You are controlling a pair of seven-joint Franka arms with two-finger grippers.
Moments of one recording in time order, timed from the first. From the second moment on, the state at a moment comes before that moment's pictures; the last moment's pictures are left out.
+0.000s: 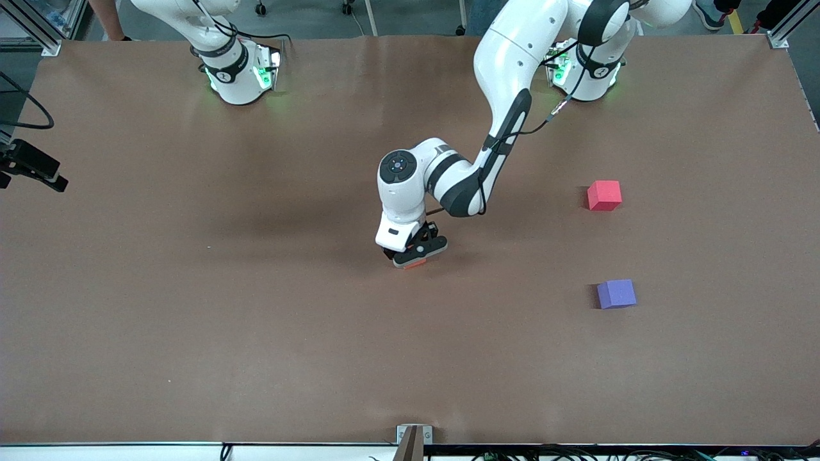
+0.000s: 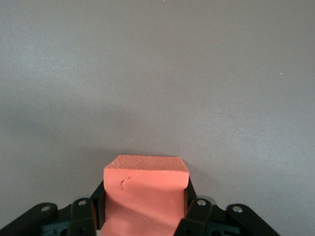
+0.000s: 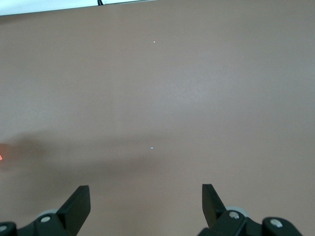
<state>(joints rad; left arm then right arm) -0.91 0.90 0.13 -1.32 0.07 2.31 -1.27 -0.03 0.00 -0.07 -1.54 0.02 1.63 -0.01</state>
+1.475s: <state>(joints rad) -0.36 0.38 0.15 -1.86 0.07 2.21 -0.53 0.01 0.01 -0.07 -1.54 0.02 1.65 -0.01</state>
